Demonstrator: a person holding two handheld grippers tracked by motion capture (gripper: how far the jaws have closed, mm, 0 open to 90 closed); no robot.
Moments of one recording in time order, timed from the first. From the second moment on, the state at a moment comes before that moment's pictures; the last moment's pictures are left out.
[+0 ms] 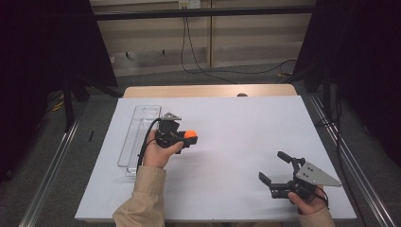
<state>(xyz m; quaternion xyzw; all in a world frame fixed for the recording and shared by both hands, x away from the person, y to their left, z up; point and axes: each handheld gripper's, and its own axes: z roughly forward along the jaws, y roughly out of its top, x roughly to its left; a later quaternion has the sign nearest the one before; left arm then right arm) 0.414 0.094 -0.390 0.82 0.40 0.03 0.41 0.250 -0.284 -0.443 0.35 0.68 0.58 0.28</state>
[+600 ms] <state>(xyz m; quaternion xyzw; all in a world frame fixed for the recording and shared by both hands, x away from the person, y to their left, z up) 0.415 0.102 -0.387 0.82 0.41 0.04 0.41 0.250 -0.284 -0.444 0.35 0.68 0.58 0.28</state>
